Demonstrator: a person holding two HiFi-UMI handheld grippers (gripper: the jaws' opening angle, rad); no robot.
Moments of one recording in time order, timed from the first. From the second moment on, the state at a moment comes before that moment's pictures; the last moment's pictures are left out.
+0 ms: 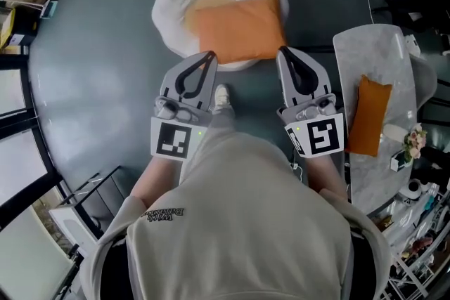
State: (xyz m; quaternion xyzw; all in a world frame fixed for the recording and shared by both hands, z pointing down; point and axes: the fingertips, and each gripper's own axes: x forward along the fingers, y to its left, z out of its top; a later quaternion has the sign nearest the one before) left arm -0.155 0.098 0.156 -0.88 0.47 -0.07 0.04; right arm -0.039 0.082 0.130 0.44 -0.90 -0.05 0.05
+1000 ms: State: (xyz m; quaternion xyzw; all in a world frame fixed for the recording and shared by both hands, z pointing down) left arm -0.157 -0.012 0.136 -0.88 0.47 -0.05 0.05; right arm -0.014 -0.025 0.143 0.46 -0.88 -0.03 0.10
